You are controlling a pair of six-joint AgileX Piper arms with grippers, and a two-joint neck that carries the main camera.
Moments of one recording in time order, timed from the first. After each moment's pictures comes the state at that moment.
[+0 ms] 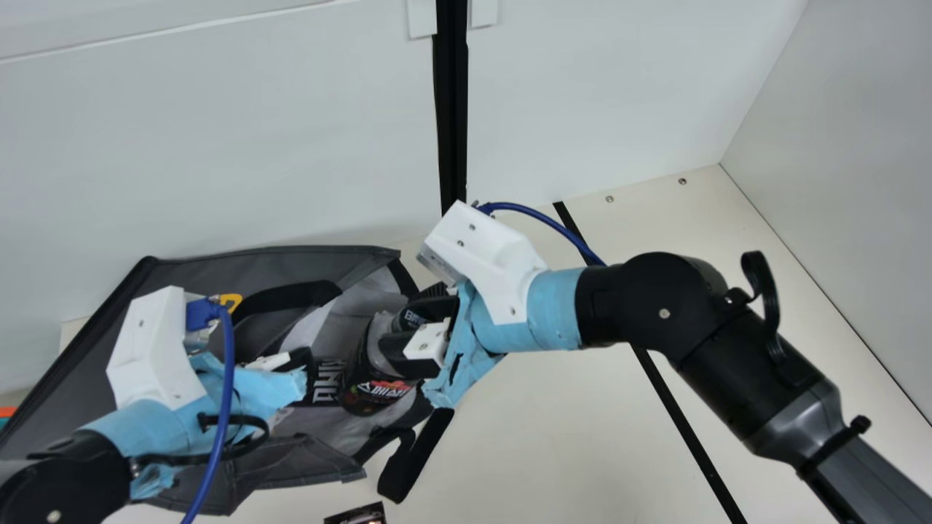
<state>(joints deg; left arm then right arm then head) -29.8 85.1 -71.7 -23.3 36.1 -8.2 14.6 80.4 -76.1 39.8 49.0 -42.1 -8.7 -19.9</state>
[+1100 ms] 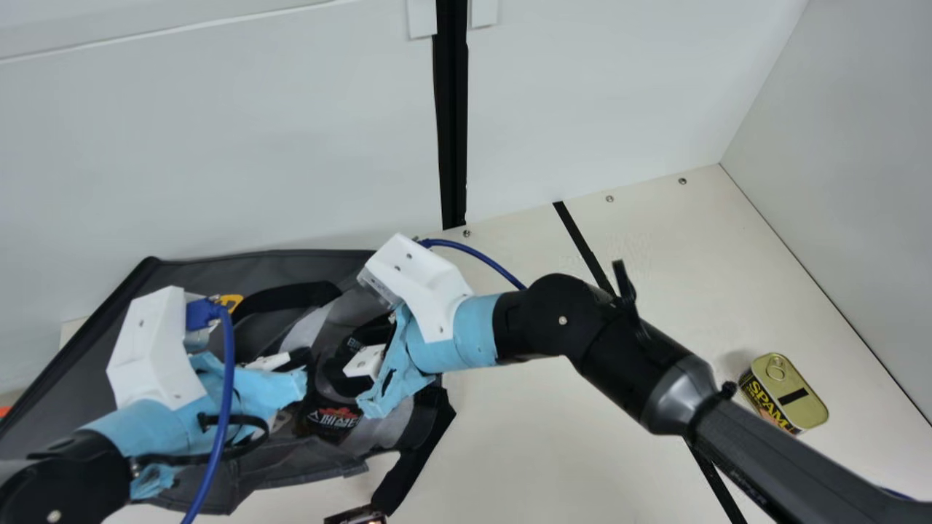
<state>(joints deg) -29.8 85.1 -71.7 -23.3 36.1 -8.2 20.7 90.4 -72.9 50.0 39.7 -45.4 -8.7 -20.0</state>
